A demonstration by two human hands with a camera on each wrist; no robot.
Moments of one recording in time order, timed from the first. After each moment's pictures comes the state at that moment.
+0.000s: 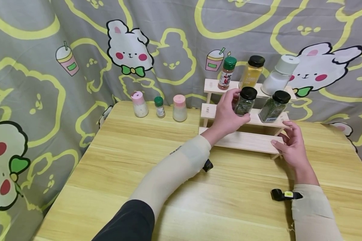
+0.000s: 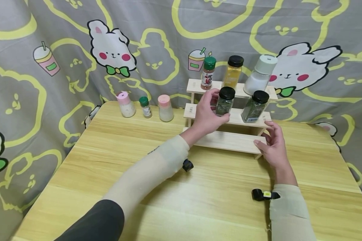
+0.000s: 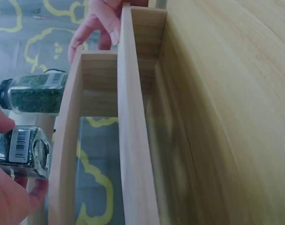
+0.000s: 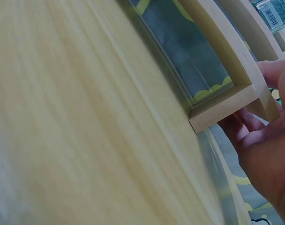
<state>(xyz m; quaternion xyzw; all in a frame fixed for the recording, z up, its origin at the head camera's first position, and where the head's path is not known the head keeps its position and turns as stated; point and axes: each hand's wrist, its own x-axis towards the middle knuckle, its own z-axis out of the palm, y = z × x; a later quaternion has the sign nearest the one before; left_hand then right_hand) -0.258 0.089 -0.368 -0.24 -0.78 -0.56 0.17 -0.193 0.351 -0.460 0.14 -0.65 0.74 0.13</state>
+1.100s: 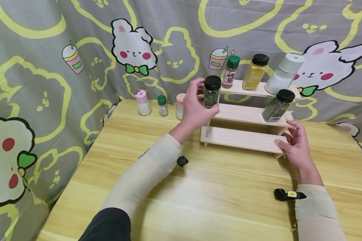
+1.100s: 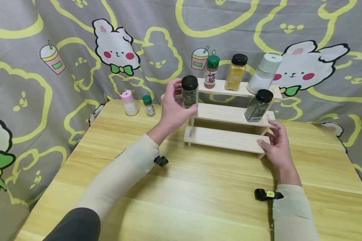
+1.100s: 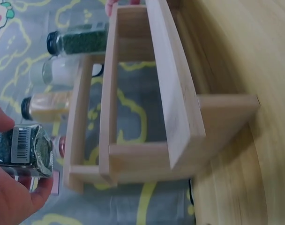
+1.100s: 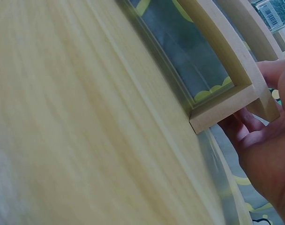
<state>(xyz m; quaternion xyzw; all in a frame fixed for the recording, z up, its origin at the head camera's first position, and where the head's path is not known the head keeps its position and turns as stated) -0.246 -0.006 -0.340 -0.21 -0.75 -0.57 0.26 -0.195 0.350 -0.461 0.16 -0.63 0.75 0.13</state>
